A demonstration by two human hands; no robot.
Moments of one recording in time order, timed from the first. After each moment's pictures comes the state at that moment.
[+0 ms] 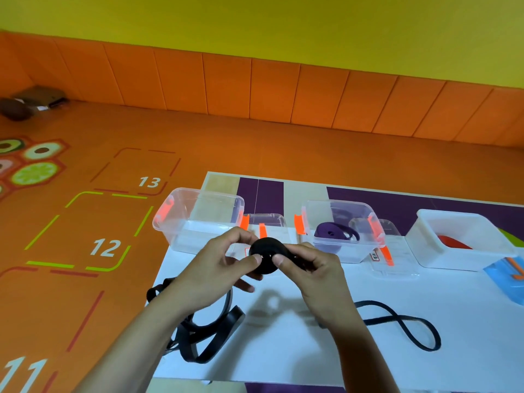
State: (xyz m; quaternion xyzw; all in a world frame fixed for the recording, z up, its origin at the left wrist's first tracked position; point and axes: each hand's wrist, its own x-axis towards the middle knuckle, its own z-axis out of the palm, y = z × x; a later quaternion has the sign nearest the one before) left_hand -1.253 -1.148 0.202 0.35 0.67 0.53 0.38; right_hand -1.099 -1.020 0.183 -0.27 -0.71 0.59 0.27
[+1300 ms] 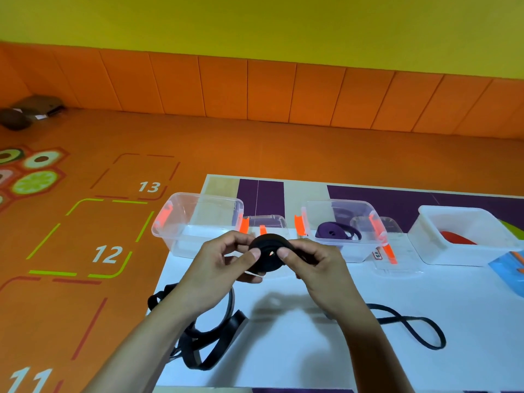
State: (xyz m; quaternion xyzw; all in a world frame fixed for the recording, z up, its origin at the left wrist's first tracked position) left_hand -1.255 -1.136 0.191 0.31 0.65 0.59 0.36; right_hand -1.102 -0.999 0.181 -0.25 -0.71 0.61 0.25
